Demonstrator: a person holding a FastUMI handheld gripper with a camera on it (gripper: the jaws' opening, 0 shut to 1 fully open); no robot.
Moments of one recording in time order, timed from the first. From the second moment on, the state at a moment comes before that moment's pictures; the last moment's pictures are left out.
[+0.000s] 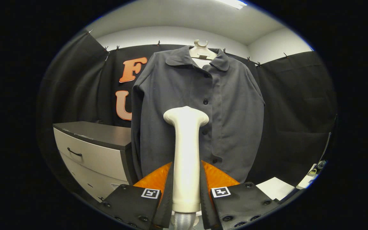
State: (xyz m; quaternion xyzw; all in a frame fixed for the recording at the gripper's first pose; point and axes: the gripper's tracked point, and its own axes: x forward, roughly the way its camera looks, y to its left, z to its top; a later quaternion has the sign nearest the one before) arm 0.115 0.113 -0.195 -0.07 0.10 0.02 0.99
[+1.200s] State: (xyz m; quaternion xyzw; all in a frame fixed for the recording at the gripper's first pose) arm 0.076 0.077 -0.326 -0.07 0.23 -0.01 0.97
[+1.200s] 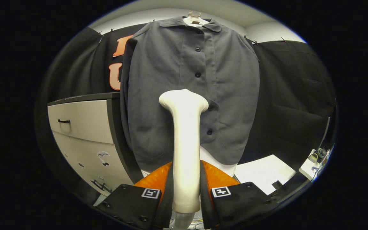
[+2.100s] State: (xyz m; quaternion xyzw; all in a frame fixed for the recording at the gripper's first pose) arm 0.055 0.078 -0.240 -0.05 0.16 0.00 0.99
